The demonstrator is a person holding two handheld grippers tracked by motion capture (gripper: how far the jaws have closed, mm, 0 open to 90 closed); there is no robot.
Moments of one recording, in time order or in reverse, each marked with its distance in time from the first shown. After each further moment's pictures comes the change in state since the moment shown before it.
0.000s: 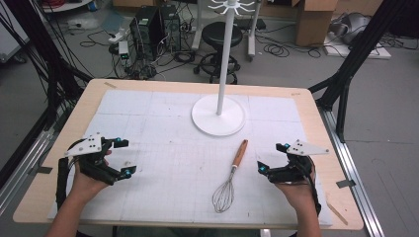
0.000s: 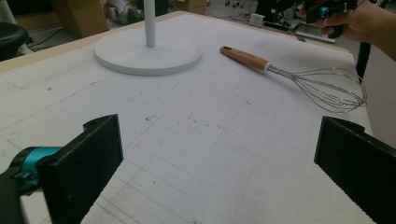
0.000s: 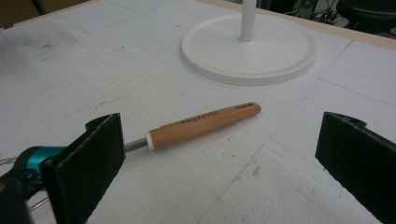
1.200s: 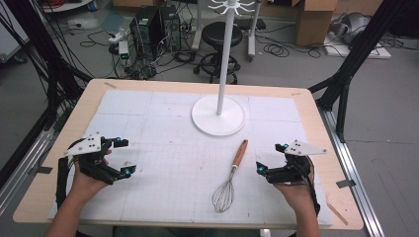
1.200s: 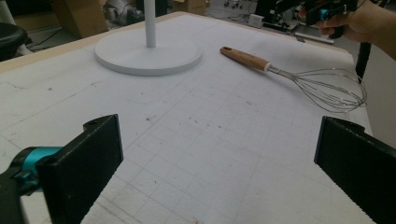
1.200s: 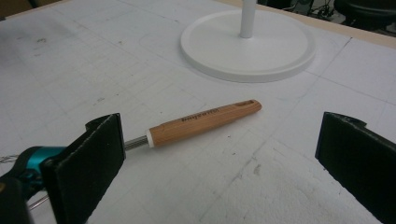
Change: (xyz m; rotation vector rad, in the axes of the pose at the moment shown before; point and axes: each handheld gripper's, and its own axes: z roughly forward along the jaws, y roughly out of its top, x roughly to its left) left arm 0.002 -0.001 0.000 0.000 -0.002 0.002; right arm 0.005 0.002 0.002 0.022 -0.015 -0.013
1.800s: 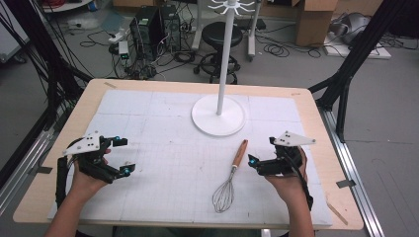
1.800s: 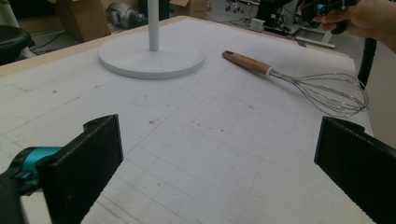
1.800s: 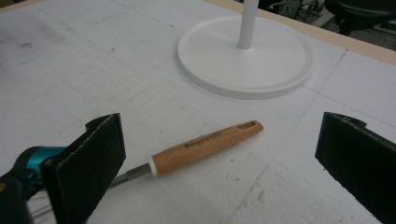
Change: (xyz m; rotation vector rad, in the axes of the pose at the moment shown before) left arm 0.002 0.001 -0.002 -0.018 0.006 -0.008; right arm 0.017 0.033 0.015 0.052 -0.054 -0.009
